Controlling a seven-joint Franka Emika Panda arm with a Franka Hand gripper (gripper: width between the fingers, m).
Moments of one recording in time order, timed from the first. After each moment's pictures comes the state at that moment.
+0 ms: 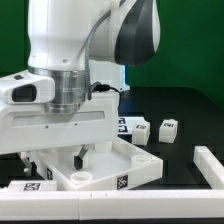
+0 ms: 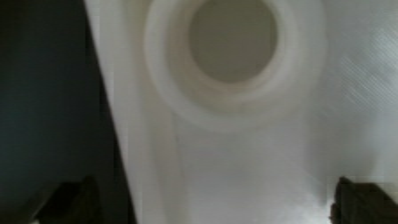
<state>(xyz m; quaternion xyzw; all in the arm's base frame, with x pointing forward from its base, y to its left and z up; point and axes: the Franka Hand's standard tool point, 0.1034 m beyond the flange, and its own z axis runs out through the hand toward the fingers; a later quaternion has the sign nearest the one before) 0.569 -0.104 0.012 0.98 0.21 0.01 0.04</state>
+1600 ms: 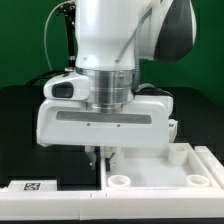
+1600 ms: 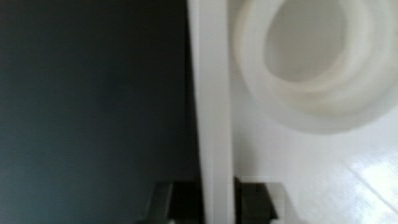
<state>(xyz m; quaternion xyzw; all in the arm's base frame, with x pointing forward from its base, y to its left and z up) 0.569 -0.021 0.011 1.00 -0.04 0.02 0.02</state>
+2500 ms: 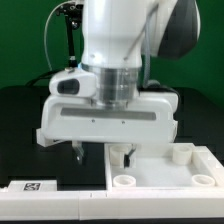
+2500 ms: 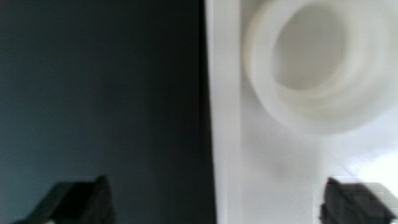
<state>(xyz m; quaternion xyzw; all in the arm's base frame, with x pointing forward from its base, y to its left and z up) 0.557 -0.017 0.039 1.00 -0.04 -0.01 0.01</state>
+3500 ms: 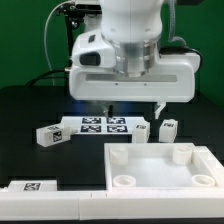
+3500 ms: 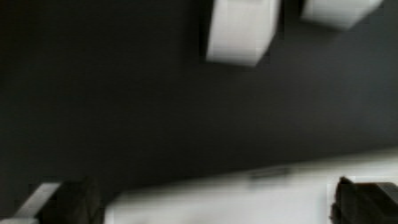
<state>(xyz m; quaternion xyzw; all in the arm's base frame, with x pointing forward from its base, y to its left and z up) 0.484 0.042 0.078 0.96 -0.08 -0.26 -0.03</state>
